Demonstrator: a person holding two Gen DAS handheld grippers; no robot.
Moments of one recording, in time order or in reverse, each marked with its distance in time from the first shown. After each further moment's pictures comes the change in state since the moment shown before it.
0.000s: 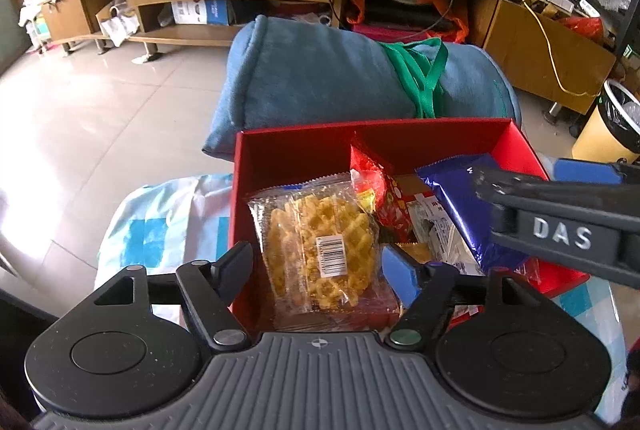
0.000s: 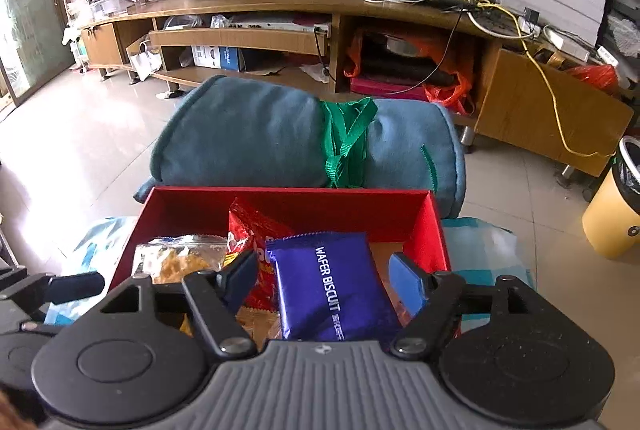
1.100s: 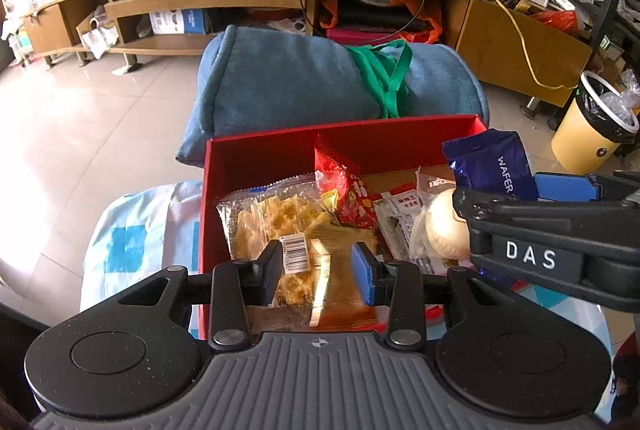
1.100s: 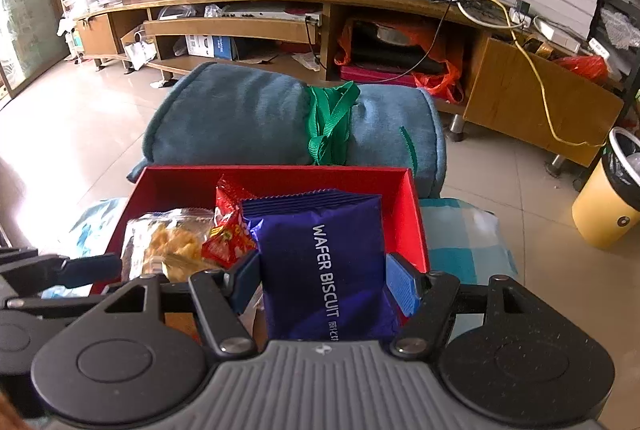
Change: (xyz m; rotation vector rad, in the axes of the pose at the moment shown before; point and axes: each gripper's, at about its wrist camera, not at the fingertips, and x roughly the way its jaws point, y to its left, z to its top) left arm -0.003 -0.017 -0.001 0.042 -0.006 -0.046; right arm 0.003 -0.013 -0.008 0.001 0.046 -0.008
